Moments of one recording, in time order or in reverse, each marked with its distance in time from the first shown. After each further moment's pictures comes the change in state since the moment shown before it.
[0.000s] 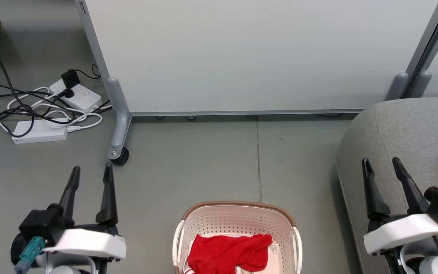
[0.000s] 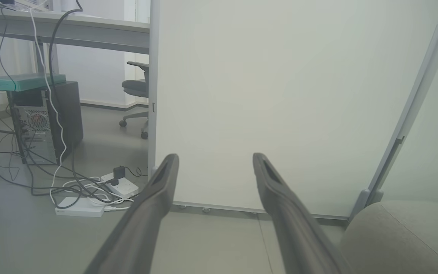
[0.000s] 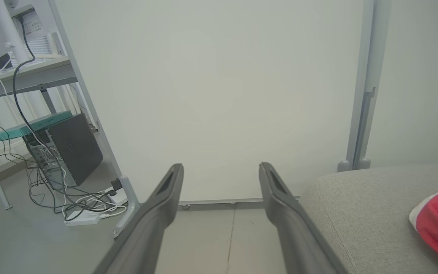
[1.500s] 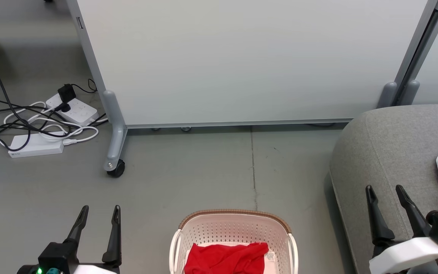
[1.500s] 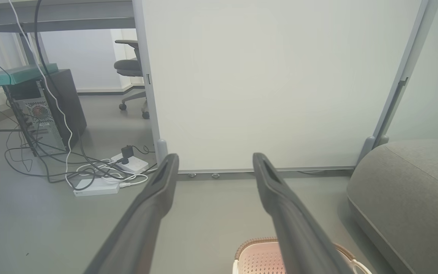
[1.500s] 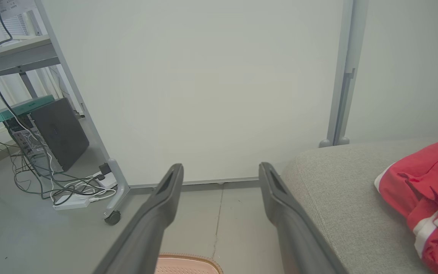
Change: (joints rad) left arm 0.149 0.018 -0.001 0.011 0.121 -0.018 0.035; right arm 0.120 0.000 -0.021 -0.036 -0.013 0.000 0.038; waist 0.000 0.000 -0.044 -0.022
